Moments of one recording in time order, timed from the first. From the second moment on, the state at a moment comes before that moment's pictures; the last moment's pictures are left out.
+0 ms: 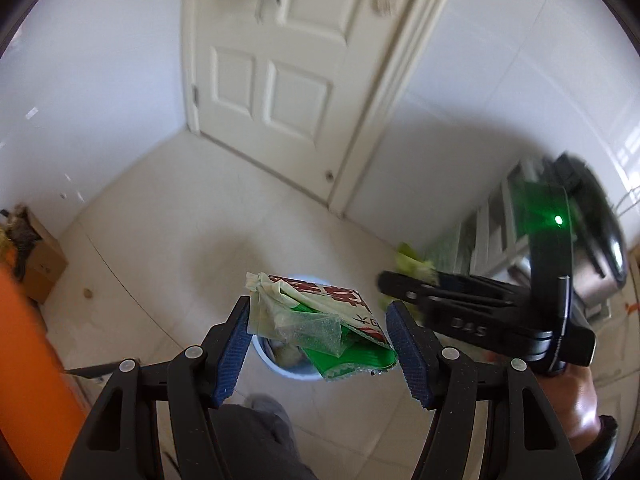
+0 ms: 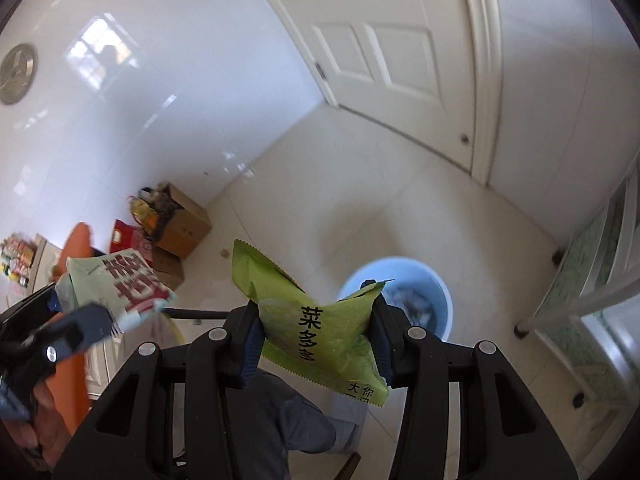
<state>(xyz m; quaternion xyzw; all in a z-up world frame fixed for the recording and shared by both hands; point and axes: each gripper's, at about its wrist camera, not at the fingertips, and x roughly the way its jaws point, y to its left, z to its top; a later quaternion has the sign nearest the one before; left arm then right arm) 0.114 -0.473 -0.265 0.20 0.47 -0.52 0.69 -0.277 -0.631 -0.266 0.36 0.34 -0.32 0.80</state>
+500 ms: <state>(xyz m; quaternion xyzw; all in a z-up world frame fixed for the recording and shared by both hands) 0.094 -0.535 -0.309 0.29 0.51 -0.46 0.67 -0.288 -0.691 -0.338 0.46 0.33 -0.35 0.75</state>
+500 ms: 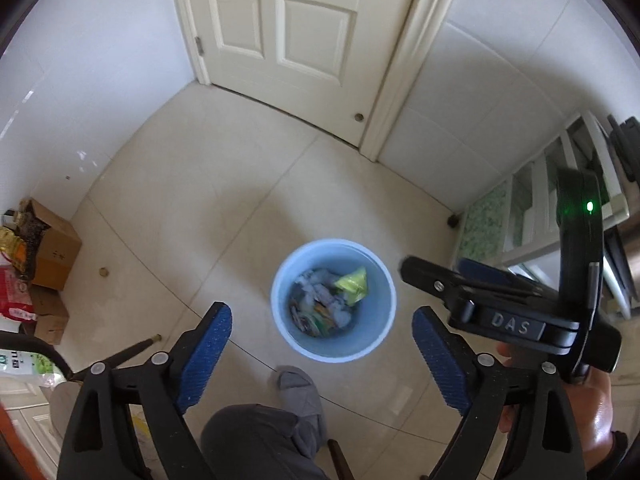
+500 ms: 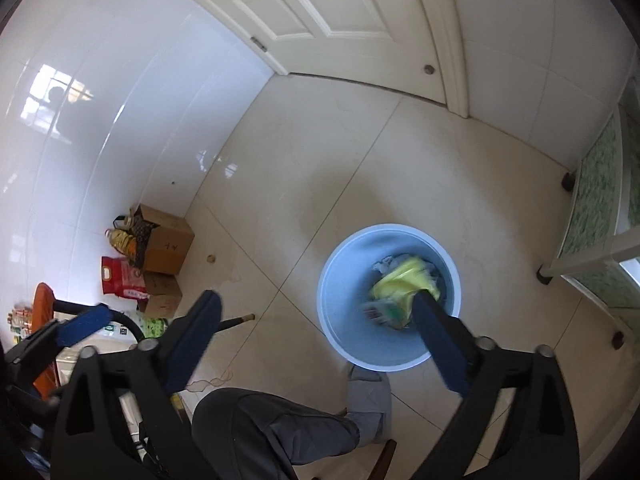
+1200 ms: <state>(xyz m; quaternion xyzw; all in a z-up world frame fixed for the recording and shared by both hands) 0.128 -0.329 -0.096 0.11 0.41 -0.42 0.80 -0.236 -0.554 -0.182 0.32 0.29 -0.34 0.83</state>
